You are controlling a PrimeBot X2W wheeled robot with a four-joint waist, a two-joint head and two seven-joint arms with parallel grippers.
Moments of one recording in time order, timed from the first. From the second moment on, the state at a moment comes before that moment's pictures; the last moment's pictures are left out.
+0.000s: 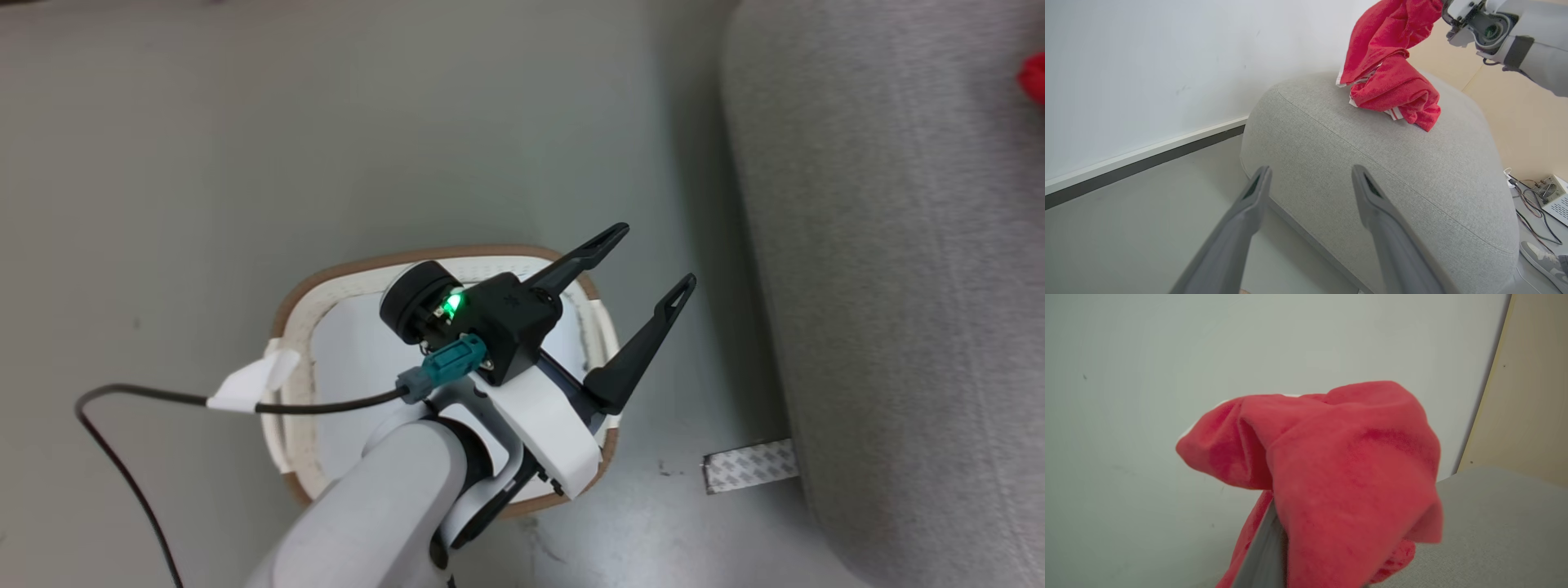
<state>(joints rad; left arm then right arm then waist) -0.63 0.14 -0.65 -0.01 -0.33 -0.10 0.08 -1.13 -0.37 -0.39 0.72 0.21 0.13 -0.21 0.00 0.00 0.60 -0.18</state>
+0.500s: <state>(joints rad) -0.59 0.19 -0.60 0.00 -0.36 -0.07 0.02 -0.92 -0.18 -0.53 0.73 -0.02 0.13 -0.26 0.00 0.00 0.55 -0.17</state>
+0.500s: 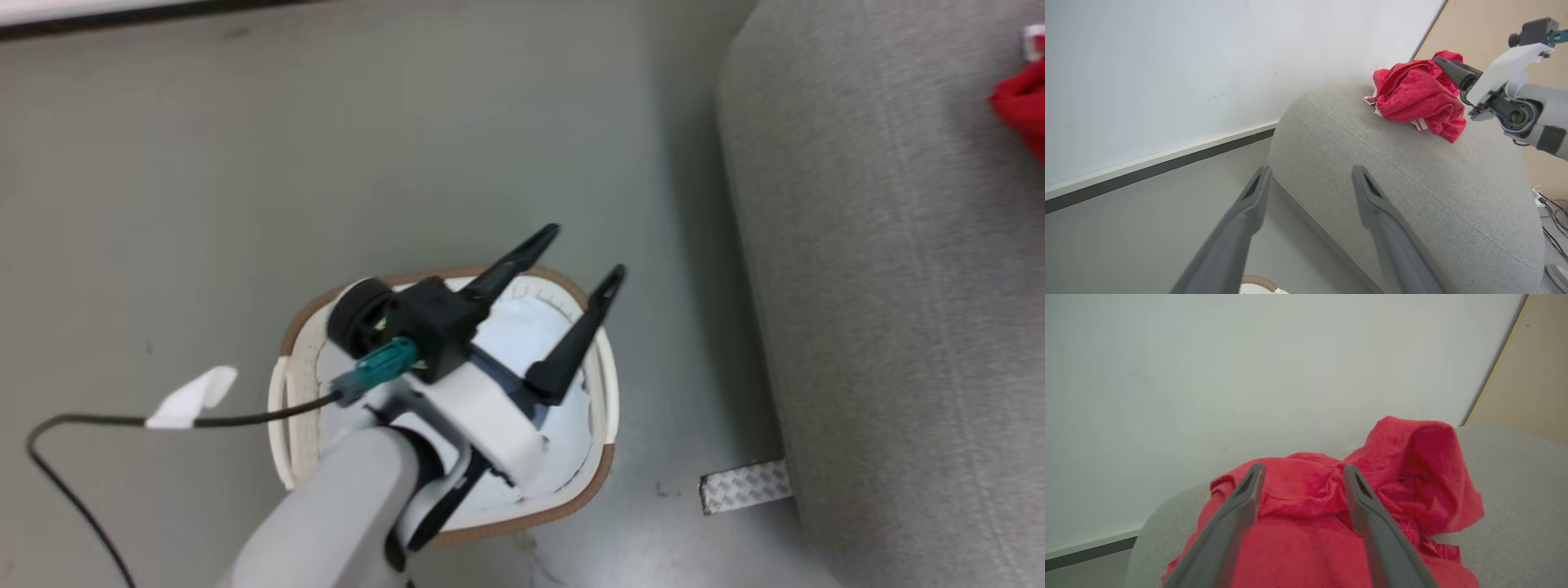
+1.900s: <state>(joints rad) 0.08 0.17 -0.18 0.15 -0.37 0.09 -0.26 -0.03 -0.05 0.01 0.25 0.08 0.13 -0.26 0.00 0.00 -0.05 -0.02</state>
